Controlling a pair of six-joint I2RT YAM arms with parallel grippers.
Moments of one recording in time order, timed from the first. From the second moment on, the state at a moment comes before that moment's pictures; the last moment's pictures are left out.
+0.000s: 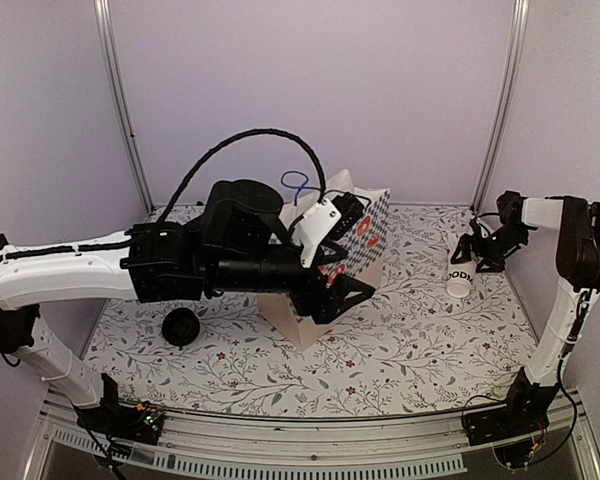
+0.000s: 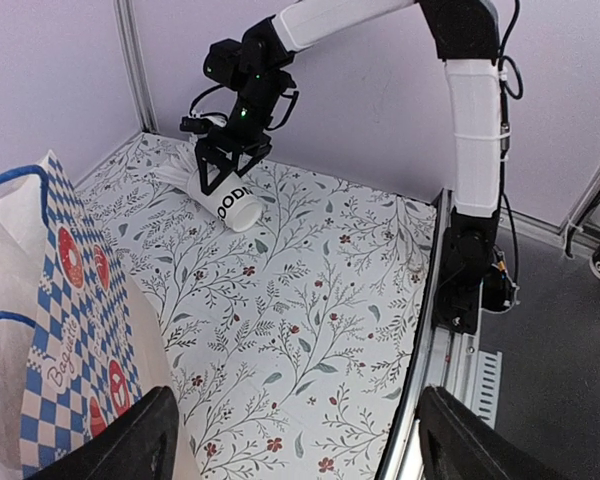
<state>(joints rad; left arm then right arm) -1.28 1.50 1.38 -0.26 -0.07 -0.08 -0.17 1.92 1.36 -0.75 -0.41 -0.07</state>
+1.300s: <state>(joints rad) -1.28 1.50 1.34 -0.27 -0.09 -0.08 -0.17 1.89 1.22 -0.51 -0.54 -0.04</state>
